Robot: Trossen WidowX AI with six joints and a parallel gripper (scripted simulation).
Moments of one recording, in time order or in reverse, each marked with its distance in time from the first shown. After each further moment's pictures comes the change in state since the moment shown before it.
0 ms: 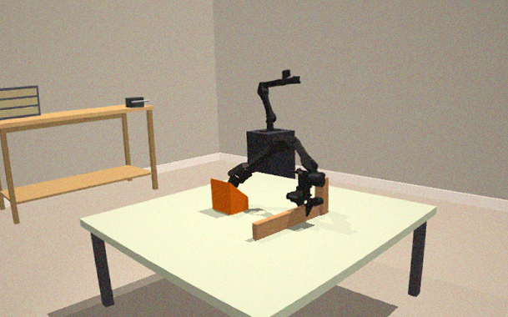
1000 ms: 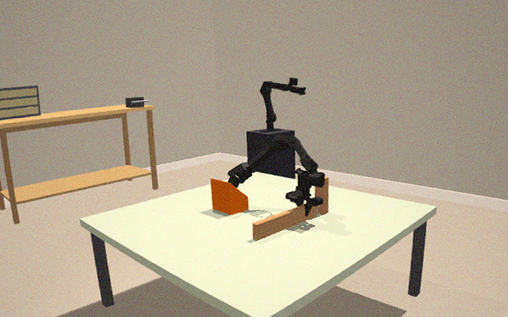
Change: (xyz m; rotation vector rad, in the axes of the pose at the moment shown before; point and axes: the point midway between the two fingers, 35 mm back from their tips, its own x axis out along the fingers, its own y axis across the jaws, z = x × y) arm -0.001 -0.002 0.000 -0.020 0.000 -0.007
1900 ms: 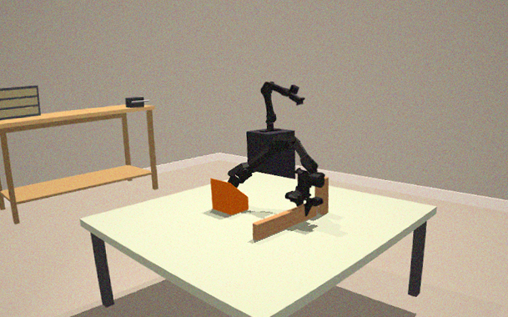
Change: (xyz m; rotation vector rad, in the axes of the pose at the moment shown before) arm -0.001 -0.001 -0.001 -0.009 0.000 -0.008
